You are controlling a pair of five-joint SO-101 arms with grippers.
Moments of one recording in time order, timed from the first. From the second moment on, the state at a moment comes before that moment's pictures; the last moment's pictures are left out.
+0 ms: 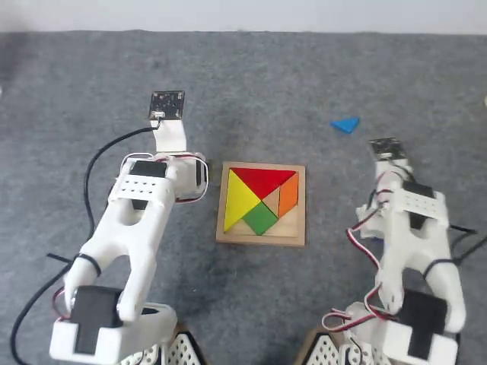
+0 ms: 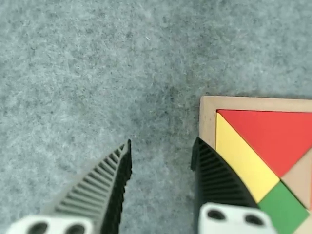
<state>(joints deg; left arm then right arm) 0.5 -10.0 42.3 45.5 11.6 11.6 -10.4 46.9 55.0 22.7</state>
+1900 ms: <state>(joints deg) -0.4 -10.0 42.3 45.5 11.3 -19.1 -4.4 15.2 77.3 14.6</state>
